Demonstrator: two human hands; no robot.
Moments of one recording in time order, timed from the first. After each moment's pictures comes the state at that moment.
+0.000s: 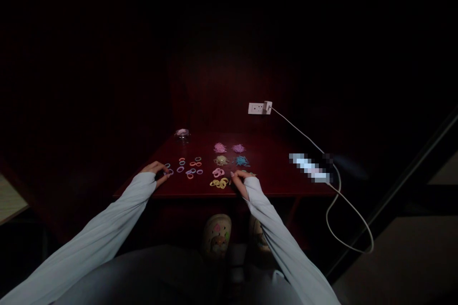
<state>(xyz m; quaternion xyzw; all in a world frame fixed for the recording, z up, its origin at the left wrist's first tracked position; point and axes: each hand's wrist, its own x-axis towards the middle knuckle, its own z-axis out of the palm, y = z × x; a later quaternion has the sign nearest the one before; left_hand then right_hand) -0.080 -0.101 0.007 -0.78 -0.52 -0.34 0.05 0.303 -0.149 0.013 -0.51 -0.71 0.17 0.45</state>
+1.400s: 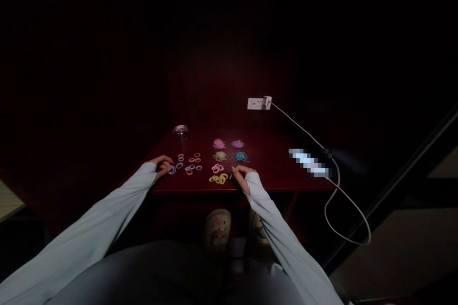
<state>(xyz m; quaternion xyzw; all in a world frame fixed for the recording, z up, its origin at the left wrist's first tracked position) -0.065 -0.099 0.025 -0.74 -0.51 -0.40 -0.19 0.303 -0.151 0.017 -0.51 -0.69 0.20 0.47</state>
